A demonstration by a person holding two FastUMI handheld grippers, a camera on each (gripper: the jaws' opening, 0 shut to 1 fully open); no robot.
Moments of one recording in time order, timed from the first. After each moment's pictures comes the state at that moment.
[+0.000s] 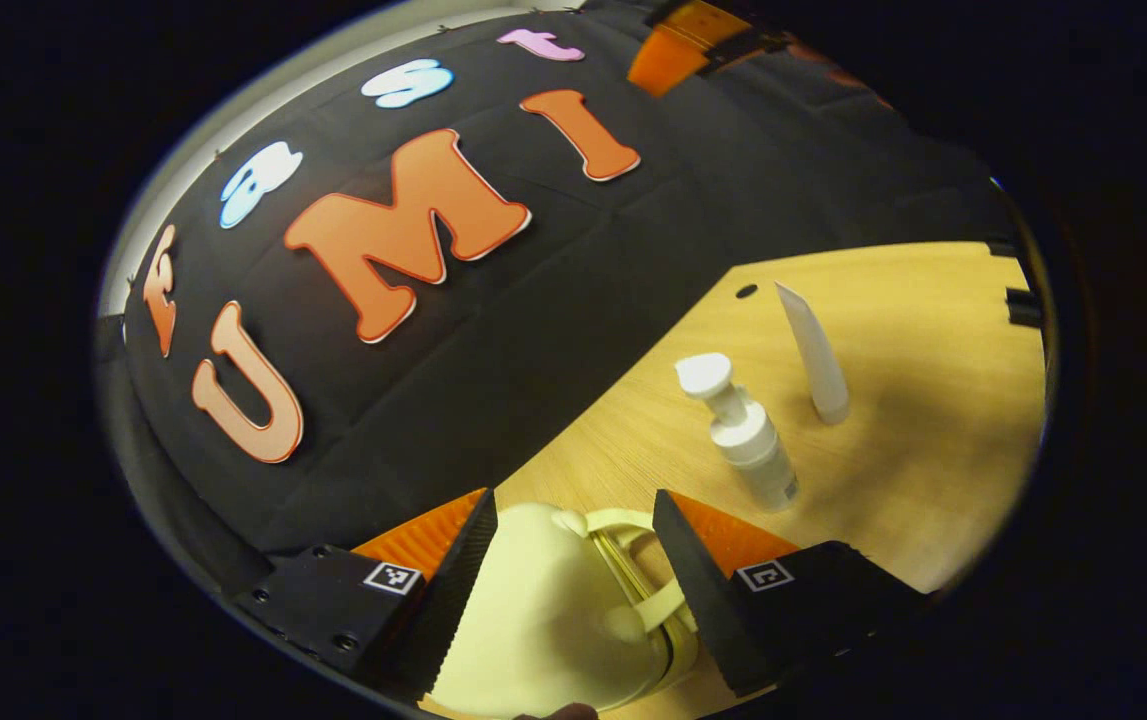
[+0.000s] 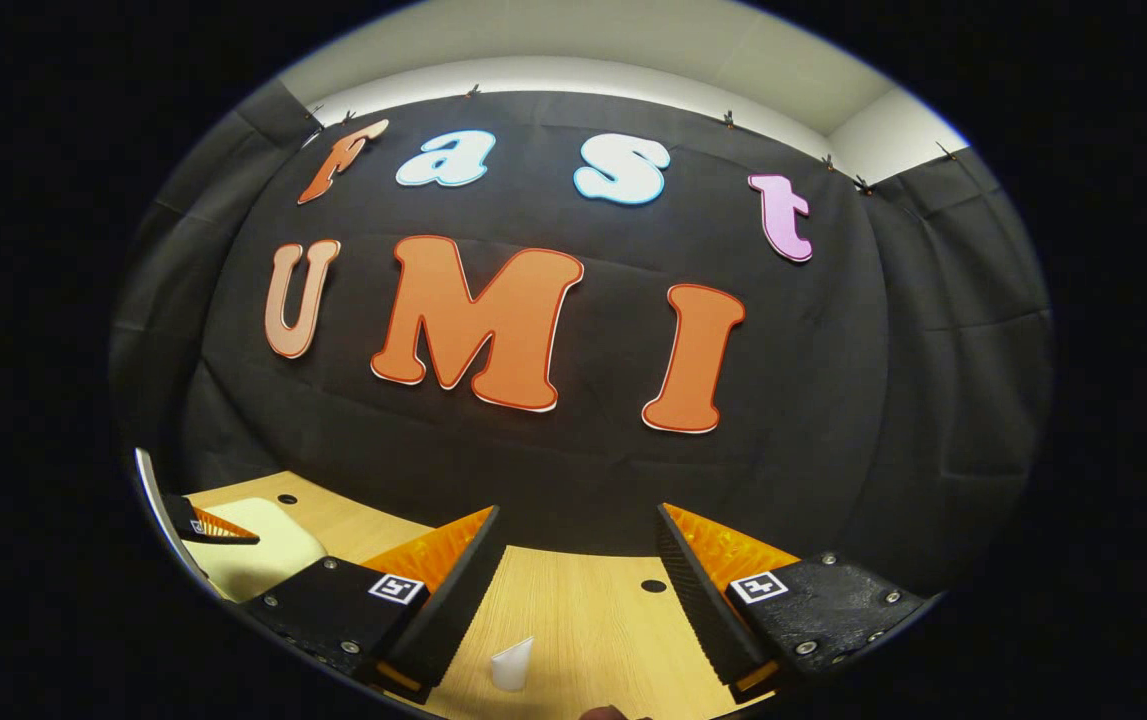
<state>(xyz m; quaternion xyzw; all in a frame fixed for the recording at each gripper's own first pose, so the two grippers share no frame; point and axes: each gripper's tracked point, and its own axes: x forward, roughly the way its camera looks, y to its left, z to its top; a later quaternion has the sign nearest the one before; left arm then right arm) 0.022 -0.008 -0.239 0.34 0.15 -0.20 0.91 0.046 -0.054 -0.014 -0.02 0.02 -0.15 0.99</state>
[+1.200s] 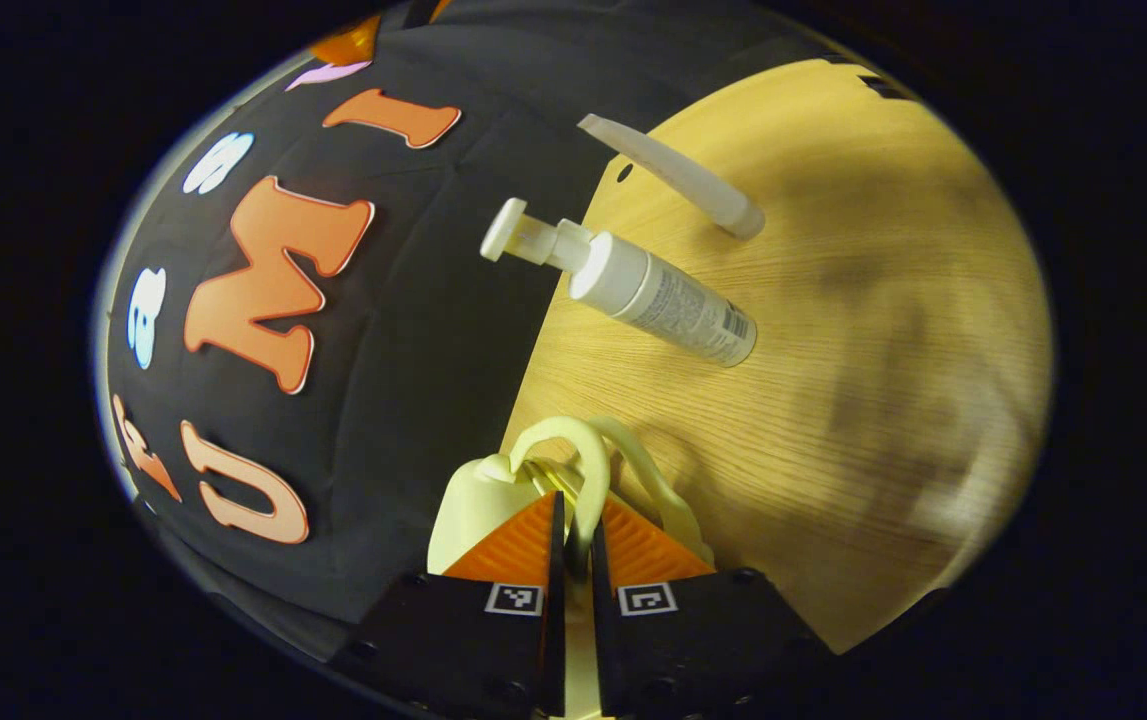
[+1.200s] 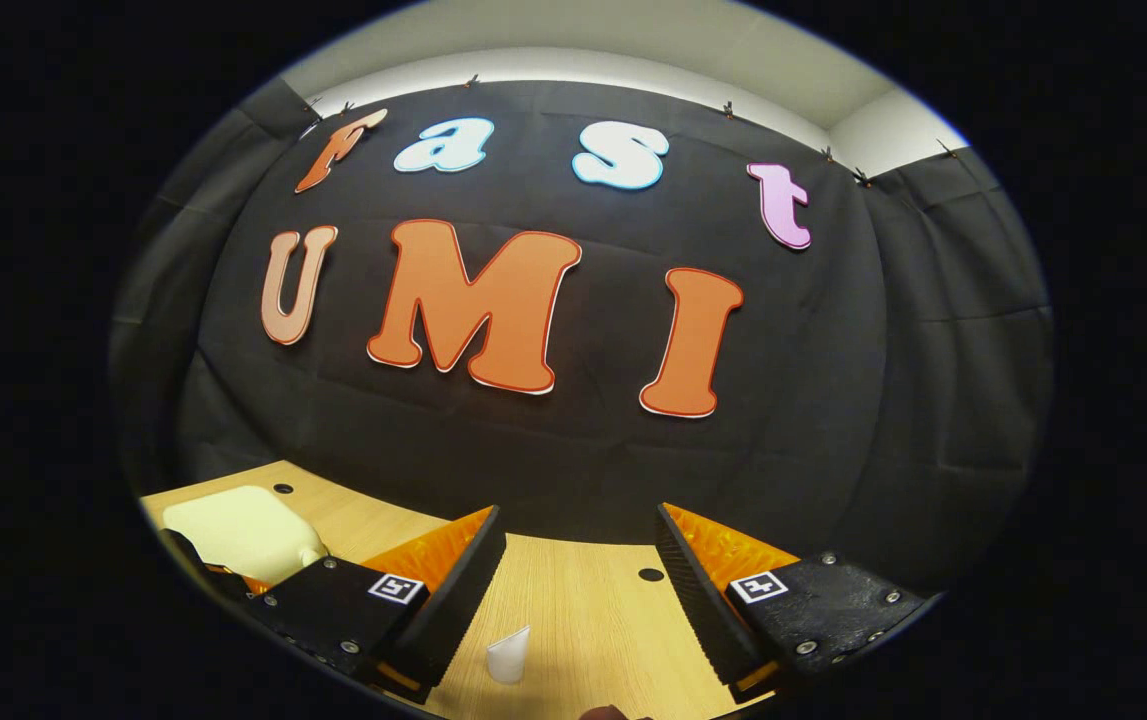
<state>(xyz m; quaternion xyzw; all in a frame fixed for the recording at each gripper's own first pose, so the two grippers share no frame) 0.012 0.003 -0.324 0.51 0.18 -0.22 0.81 0.046 -0.049 -0.030 -0.02 0.04 -0.15 0.99</state>
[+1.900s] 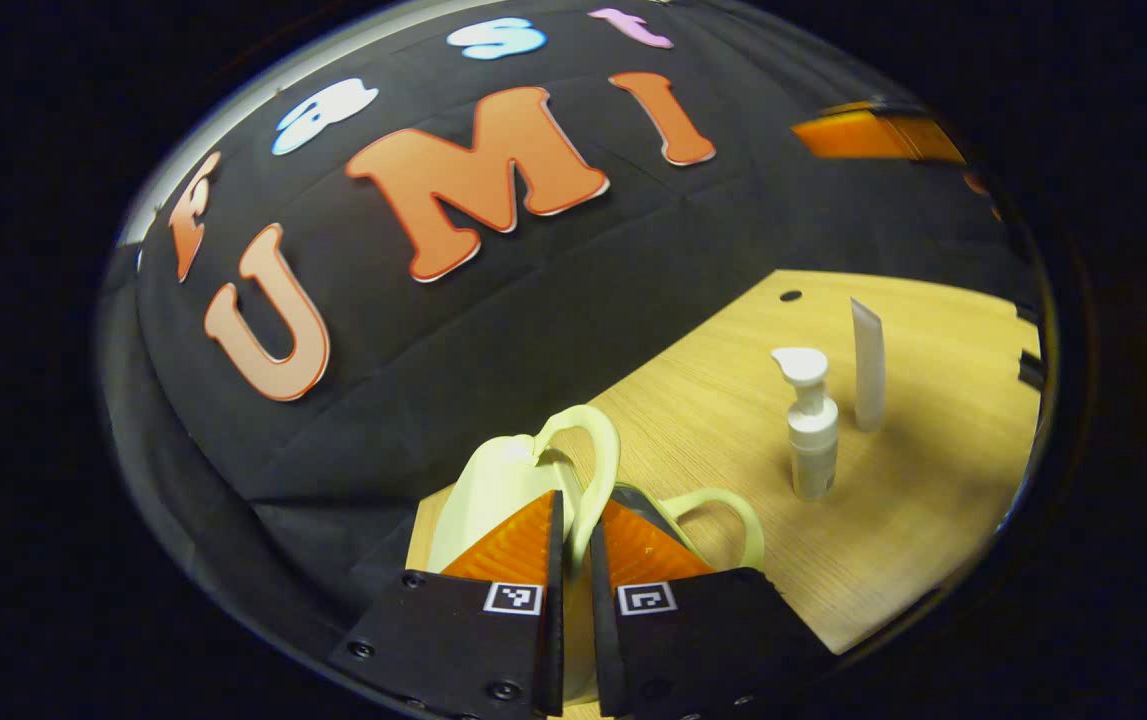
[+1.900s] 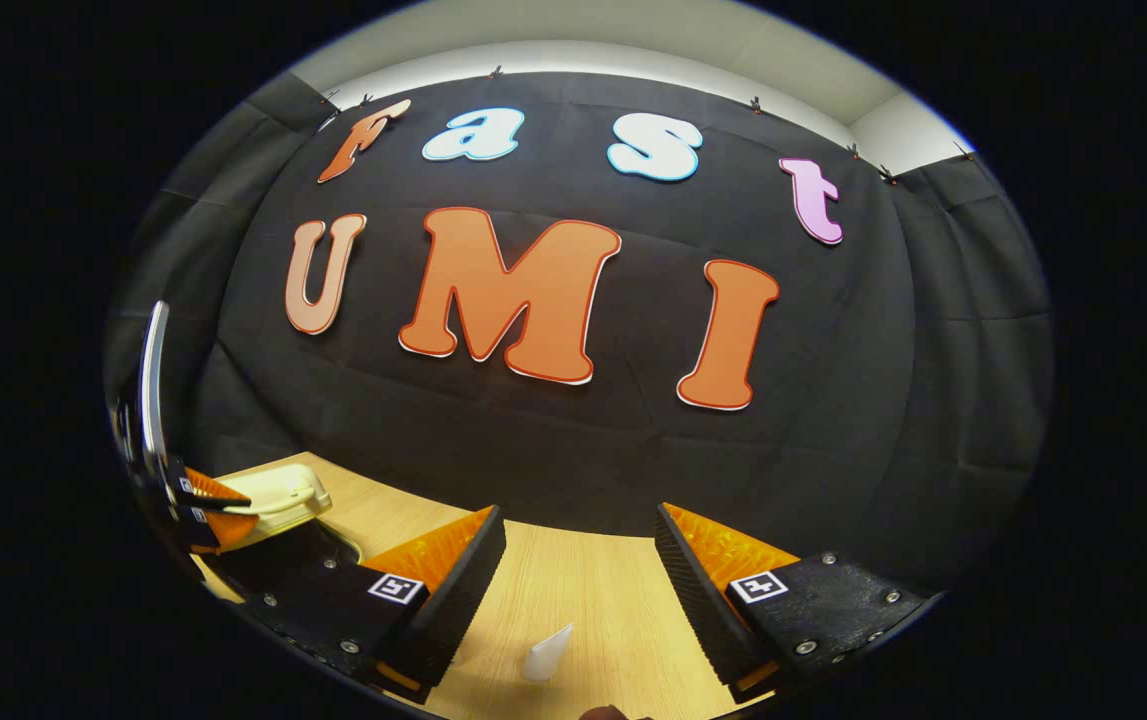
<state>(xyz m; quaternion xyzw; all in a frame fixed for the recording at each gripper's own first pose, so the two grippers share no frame) 0.048 0.076 -0.195 0.22 0.20 -0.14 0.95 0.060 -0.006 -0.033 -0.02 0.06 -0.11 0.99</state>
